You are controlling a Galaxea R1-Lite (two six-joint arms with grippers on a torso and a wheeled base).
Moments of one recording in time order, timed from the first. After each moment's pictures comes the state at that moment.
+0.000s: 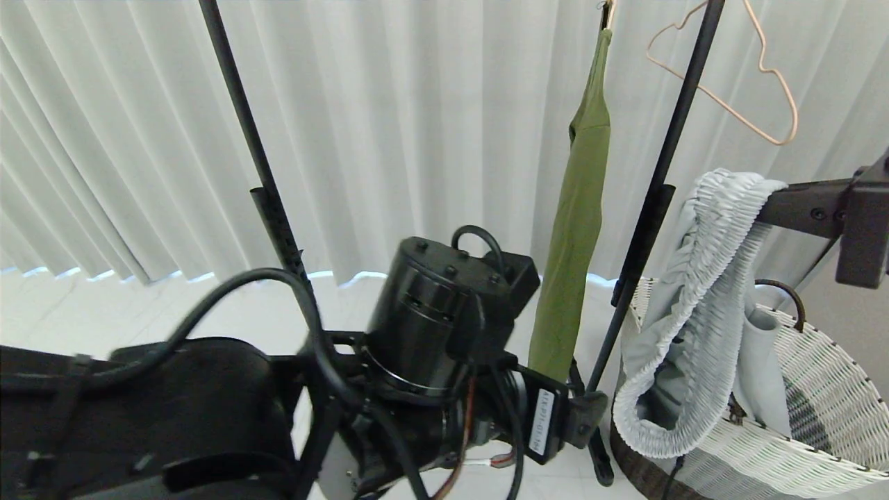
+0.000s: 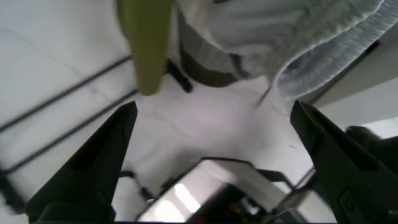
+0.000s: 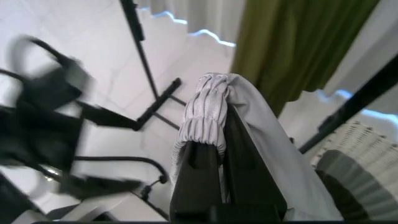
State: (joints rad) left arm -0.98 1.76 -1.04 -0.20 0.05 -0.27; right arm 0.78 1.23 -1.22 0.21 -0.07 0.04
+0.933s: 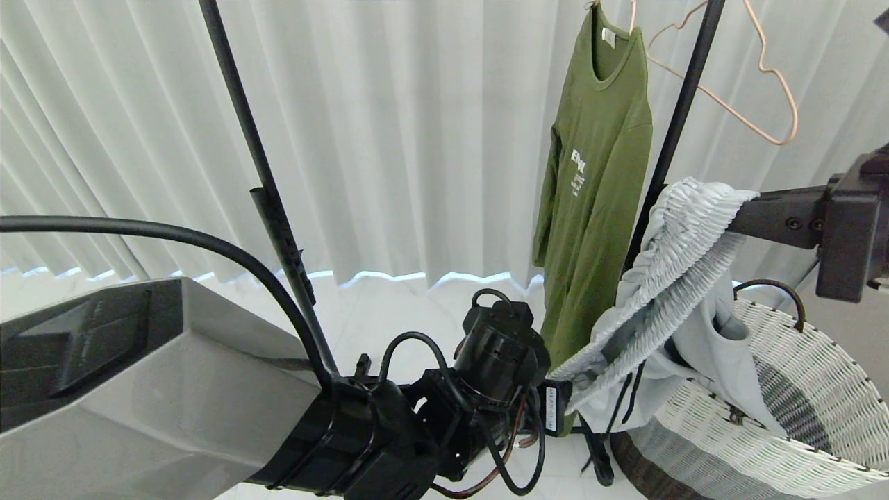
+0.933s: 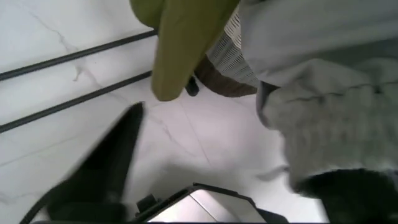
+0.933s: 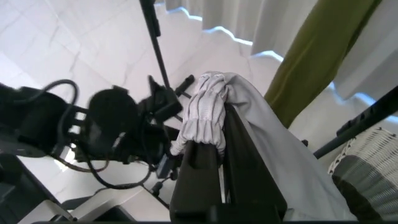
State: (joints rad) left arm -0.89 2.09 -1.05 -0.48 0.12 -0.41; right arm 0.84 1.26 -1.23 0.21 -0.08 0.06
